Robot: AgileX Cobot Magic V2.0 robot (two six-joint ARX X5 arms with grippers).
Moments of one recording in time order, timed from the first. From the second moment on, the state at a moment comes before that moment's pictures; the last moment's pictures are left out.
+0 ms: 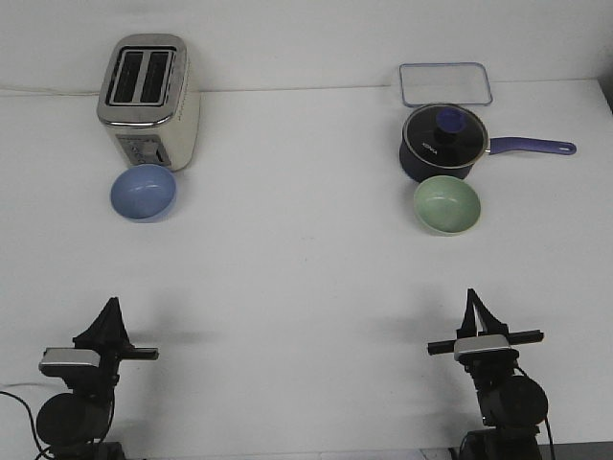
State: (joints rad) left arm 0.00 0.01 0.03 0.17 0.02 0.02; right arm 0.06 0.00 0.01 0.02 0.03 -0.23
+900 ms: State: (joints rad) left arm 0.00 0.01 0.03 0.17 0.02 0.02; right arm 0.06 0.00 0.01 0.02 0.03 -0.23
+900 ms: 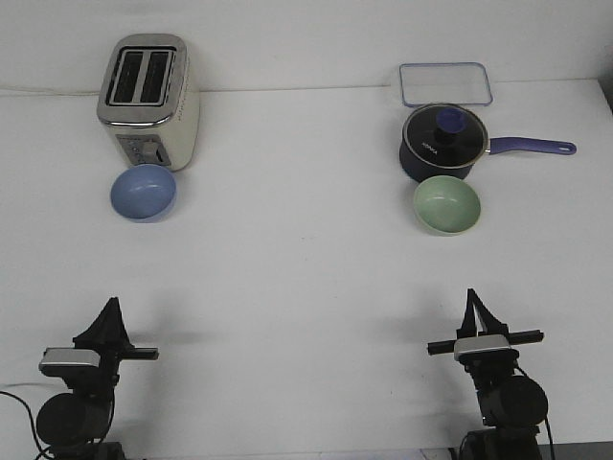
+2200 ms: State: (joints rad) left arm 0.00 0.01 0.03 0.17 0.02 0.02; right arm 0.00 1.12 1.08 -0.53 0.08 0.22
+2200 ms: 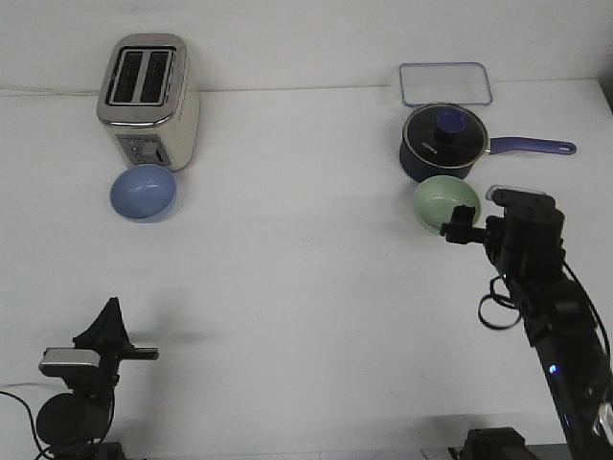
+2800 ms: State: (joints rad) left arm 0.00 0.01 0.03 0.17 0.02 0.02; right arm -0.16 1.83 1.39 -0.54 -0.02 0.16
